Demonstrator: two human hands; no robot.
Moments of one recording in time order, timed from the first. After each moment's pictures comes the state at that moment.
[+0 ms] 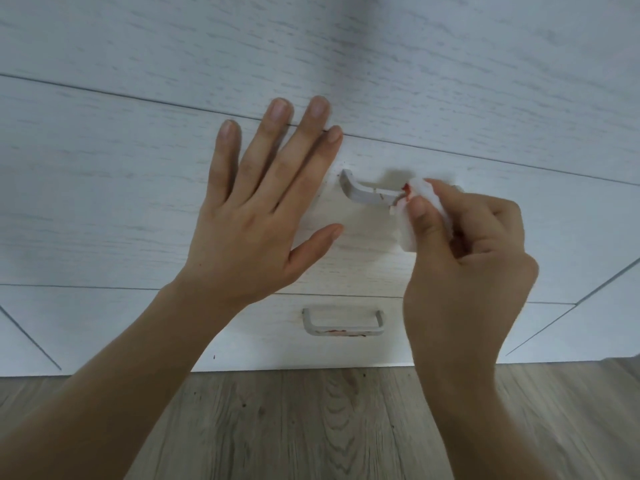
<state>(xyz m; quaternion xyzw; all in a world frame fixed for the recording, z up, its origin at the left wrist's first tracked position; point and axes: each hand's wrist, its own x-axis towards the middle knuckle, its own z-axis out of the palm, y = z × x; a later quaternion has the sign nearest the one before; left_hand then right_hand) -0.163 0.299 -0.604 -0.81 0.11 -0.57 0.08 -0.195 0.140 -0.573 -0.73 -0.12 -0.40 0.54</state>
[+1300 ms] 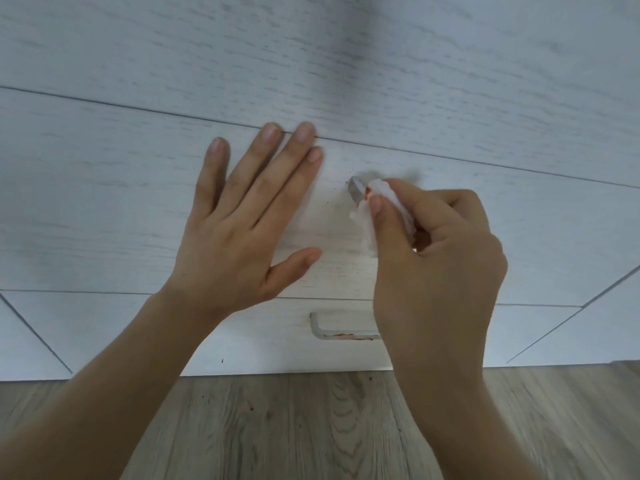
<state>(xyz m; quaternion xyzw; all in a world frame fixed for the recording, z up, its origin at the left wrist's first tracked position) -0.169 0.320 -0.608 -0.82 0.15 -0.55 0.07 -0.203 0.159 -0.563 -0.79 -0.14 -0.36 0.48</state>
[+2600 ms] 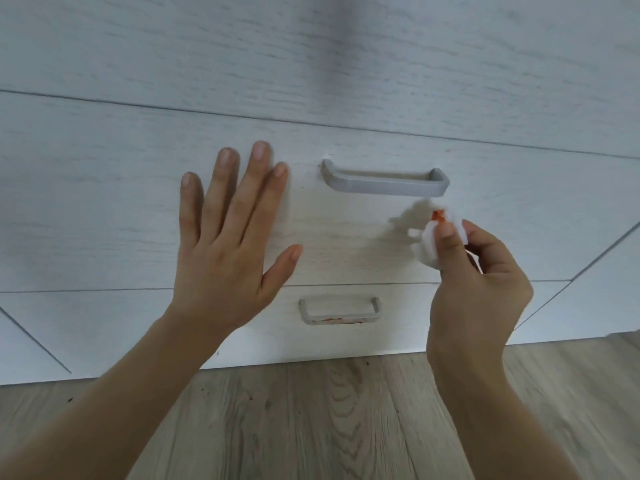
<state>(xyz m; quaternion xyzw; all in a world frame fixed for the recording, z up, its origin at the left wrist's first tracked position) -0.179 0.304 -0.640 -0.84 0.09 -0.53 0.03 -0.182 0.100 -0.605 -0.59 0.05 -0.30 0.75</state>
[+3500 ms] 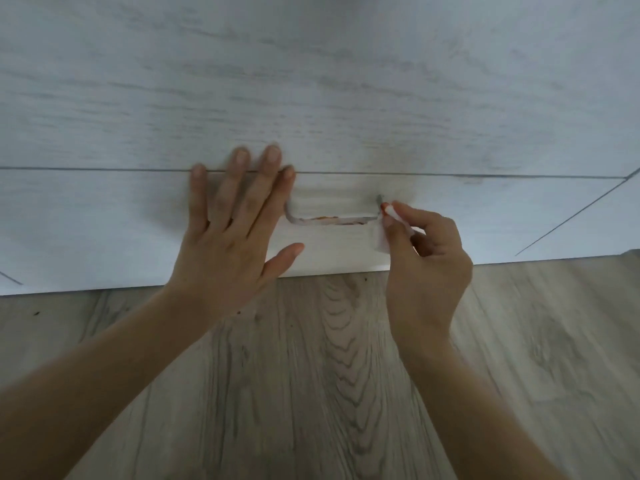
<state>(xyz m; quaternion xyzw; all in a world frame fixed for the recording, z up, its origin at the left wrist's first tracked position) -0.185 0.289 -0.768 -0.90 0.12 -0.41 0.11 -0.192 0.095 -0.725 -0.73 0.02 -0.26 0.63</state>
